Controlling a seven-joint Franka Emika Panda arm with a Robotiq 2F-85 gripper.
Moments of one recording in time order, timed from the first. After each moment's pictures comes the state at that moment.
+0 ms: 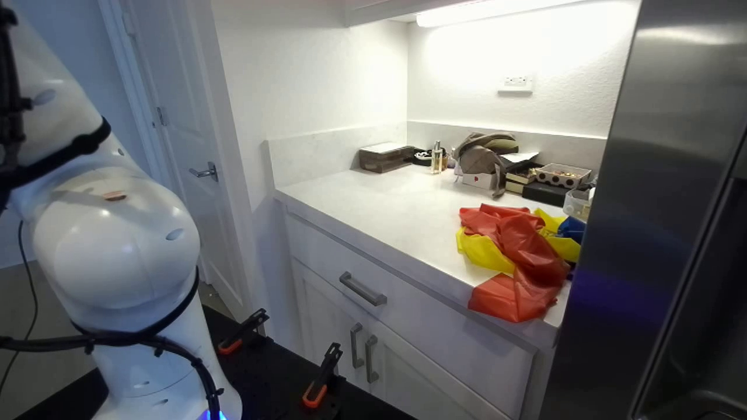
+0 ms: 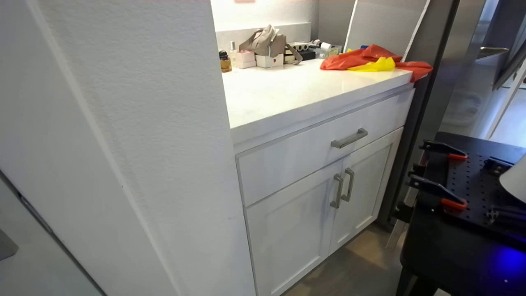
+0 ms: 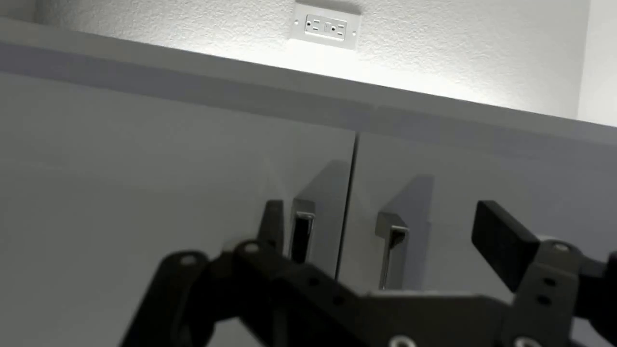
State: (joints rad) arm -0.23 -0.34 0.05 -1.90 -0.30 2.75 0.15
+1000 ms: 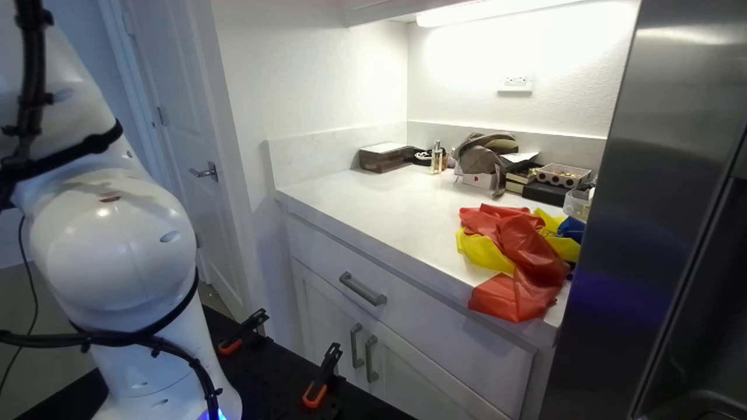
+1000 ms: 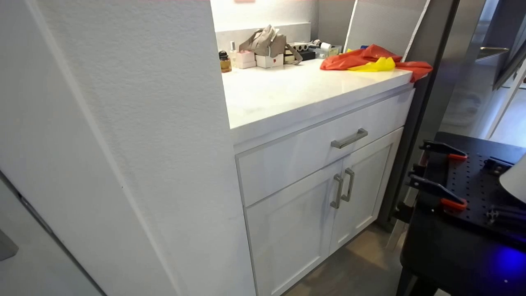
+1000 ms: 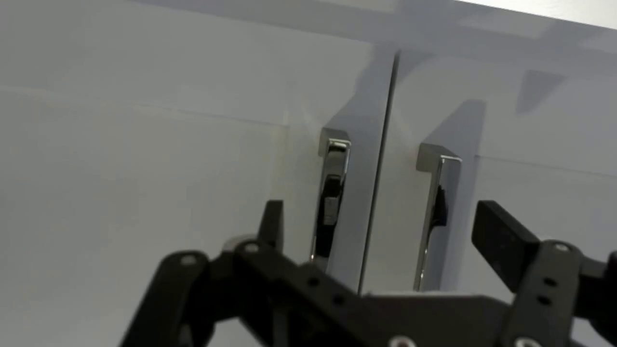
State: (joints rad) arm -0.27 -0.25 0.05 -1.79 -0.31 2.86 0.15
